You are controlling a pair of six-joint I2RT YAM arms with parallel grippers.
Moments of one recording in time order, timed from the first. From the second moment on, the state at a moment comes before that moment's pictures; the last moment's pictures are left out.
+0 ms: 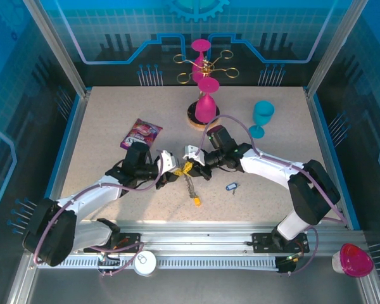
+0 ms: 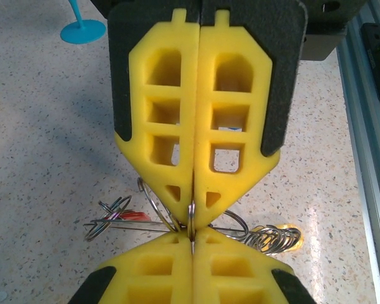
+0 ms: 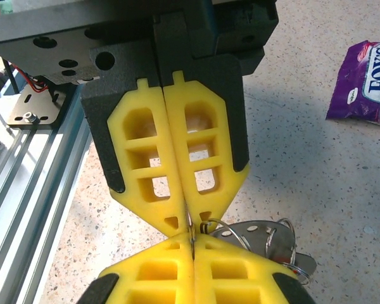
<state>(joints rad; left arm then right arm) -0.43 1.20 0.54 0.03 0.72 0.47 0.67 1.59 1.00 -0.24 -0.76 -0.58</state>
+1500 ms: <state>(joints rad) -0.48 1.19 0.54 0.03 0.65 0.57 0.66 1.59 1.01 -0.34 -0.72 -0.66</state>
